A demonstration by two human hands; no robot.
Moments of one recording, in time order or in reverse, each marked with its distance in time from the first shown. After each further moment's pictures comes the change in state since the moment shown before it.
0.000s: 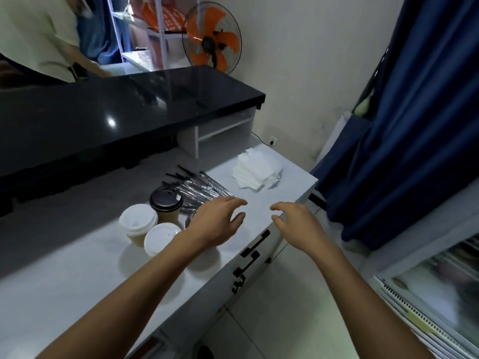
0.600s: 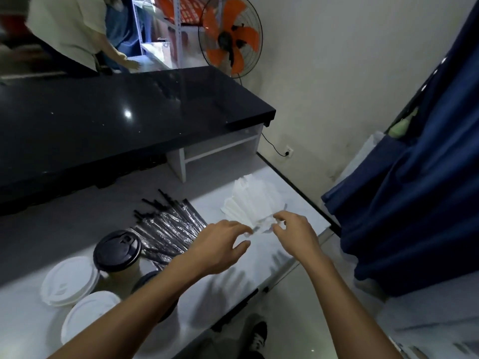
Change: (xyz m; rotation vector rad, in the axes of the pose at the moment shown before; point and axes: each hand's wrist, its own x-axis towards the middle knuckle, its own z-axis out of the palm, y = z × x) left_hand 0.156 -0.016 0.053 -0.017 -0.148 -0.085; right_hand 0.211 0.086 0.000 0.074 -0.055 0.060
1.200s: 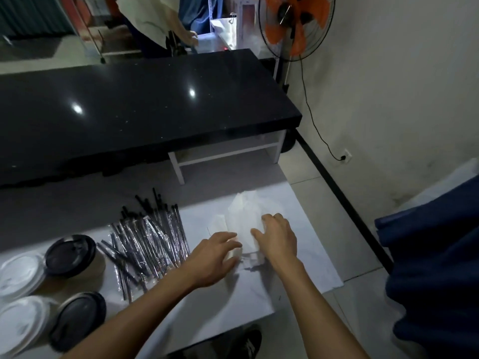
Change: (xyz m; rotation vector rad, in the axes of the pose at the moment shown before) left_hand 0.122 -0.006 0.077 -0.094 -0.027 -0.380; right_hand 0.174 0.037 0.030 -0.103 -0.157 -0.254
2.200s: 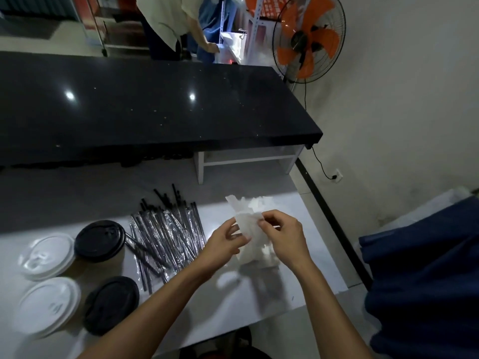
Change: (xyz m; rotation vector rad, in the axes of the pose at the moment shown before) left_hand -0.018 -0.011 -0.018 -1.269 0.202 -0.224; right_hand -0.044 -0.061 -0.034 0.618 0.063 -0.180
